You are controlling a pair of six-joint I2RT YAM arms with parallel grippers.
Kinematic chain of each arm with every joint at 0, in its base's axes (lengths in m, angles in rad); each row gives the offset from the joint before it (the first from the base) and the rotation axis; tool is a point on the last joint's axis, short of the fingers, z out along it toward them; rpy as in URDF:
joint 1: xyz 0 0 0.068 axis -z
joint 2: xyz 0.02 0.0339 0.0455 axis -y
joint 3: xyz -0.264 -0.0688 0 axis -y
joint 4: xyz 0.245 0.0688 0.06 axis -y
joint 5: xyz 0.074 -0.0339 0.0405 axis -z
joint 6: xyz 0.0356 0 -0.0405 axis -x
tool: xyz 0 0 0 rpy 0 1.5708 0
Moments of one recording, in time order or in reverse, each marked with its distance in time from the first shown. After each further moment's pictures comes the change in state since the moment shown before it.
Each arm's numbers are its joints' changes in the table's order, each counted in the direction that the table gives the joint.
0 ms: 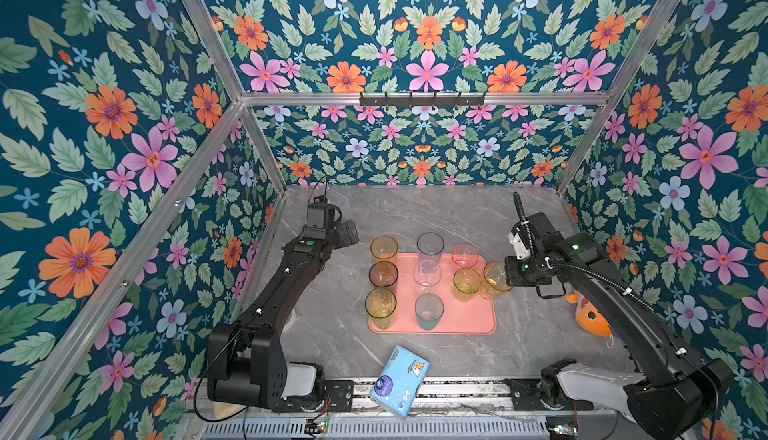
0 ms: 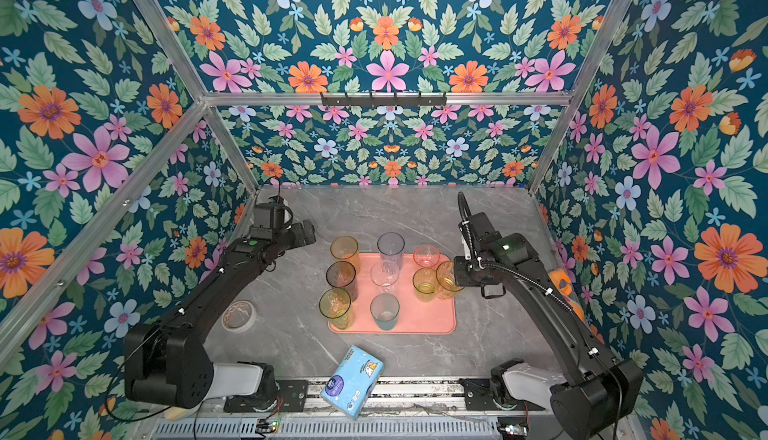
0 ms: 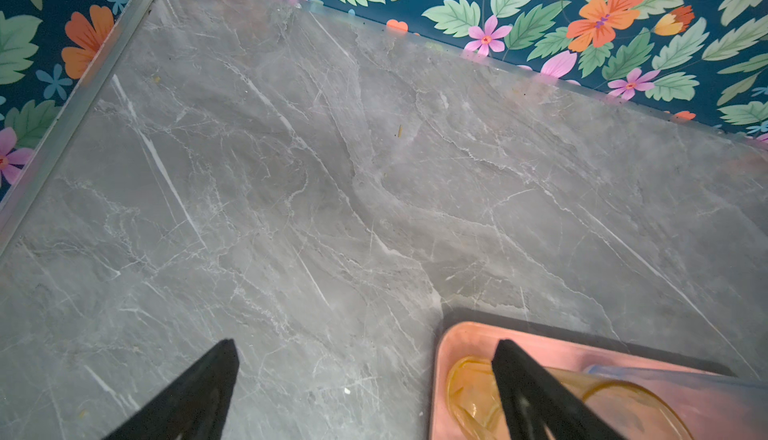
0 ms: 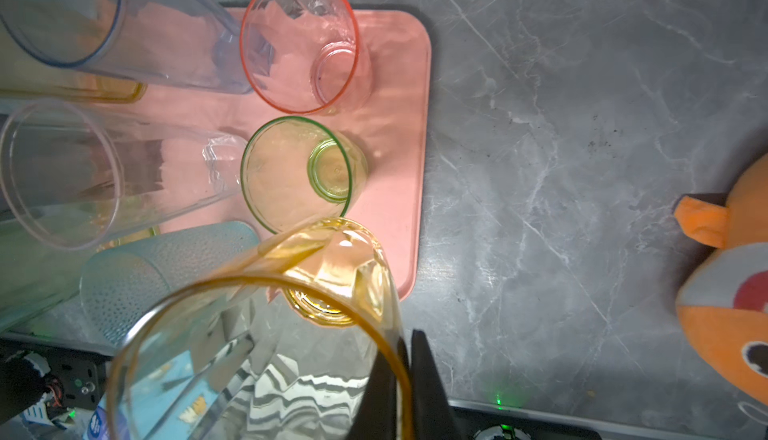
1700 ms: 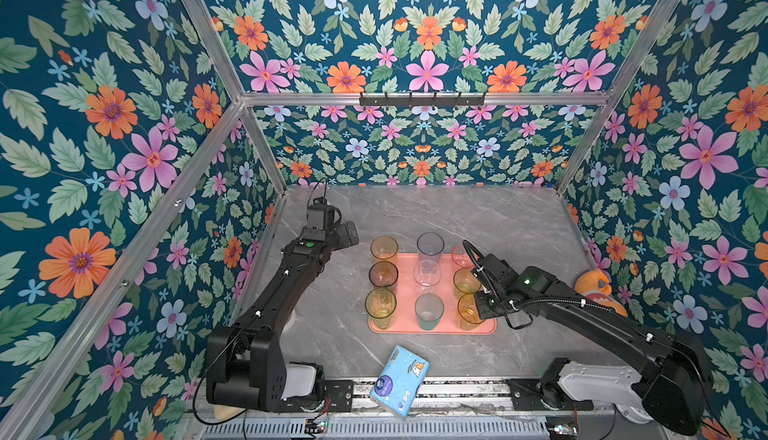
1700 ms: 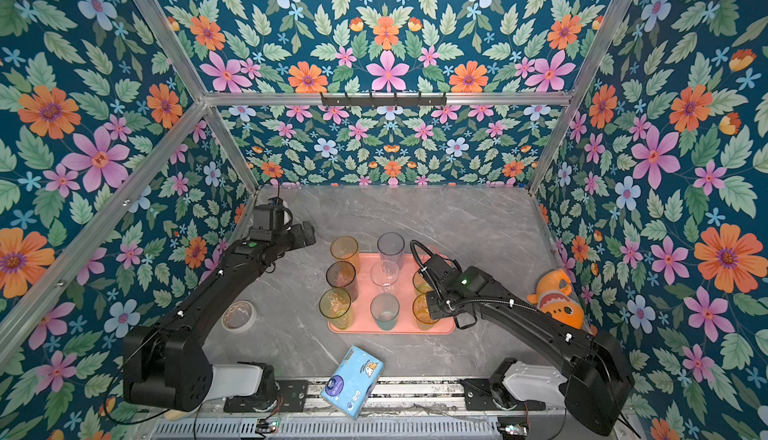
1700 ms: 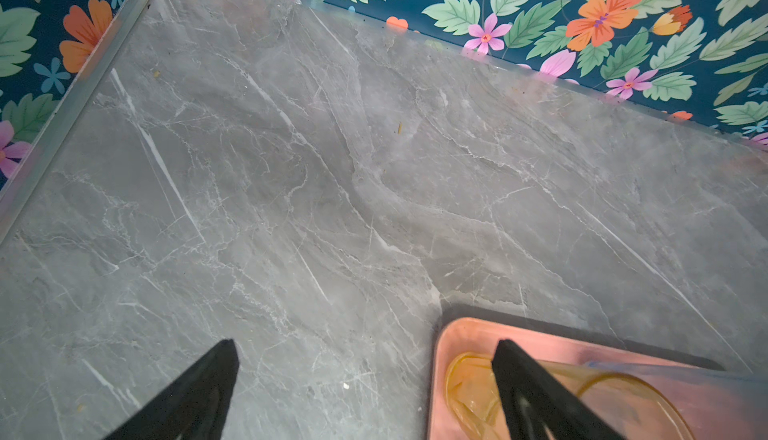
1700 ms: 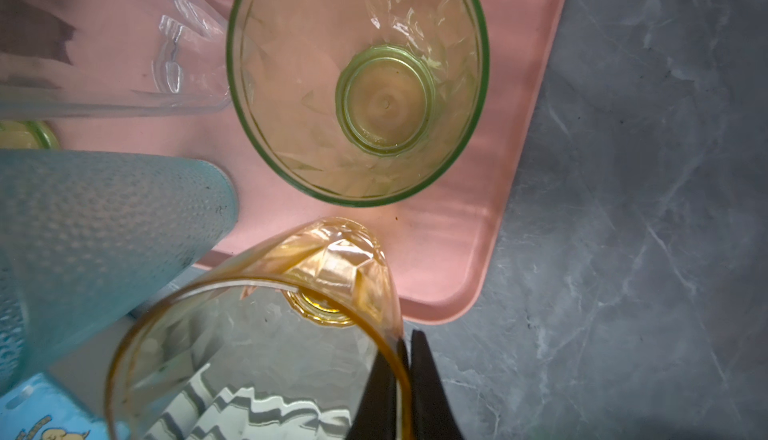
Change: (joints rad) left arm 0.000 0.013 -0.015 0.001 0.004 0.007; right arm -0.346 -0.019 -0.332 0.279 0.108 -0.174
